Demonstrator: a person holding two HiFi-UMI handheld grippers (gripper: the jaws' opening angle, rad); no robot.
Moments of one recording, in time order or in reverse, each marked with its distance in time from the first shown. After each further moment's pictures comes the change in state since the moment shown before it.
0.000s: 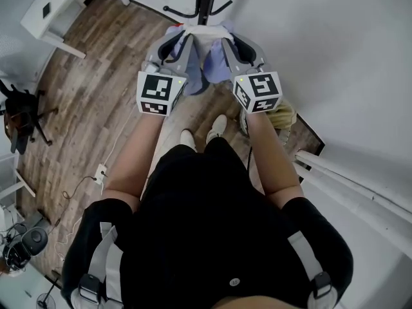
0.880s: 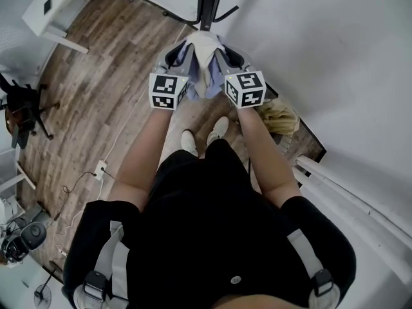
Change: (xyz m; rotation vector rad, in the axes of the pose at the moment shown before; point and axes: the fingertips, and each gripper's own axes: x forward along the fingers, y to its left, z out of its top) left arm 0.059 0.022 -0.124 -0.106 0.106 0.066; right arm 0.064 -0.023 -0.119 0.127 0.186 0.050
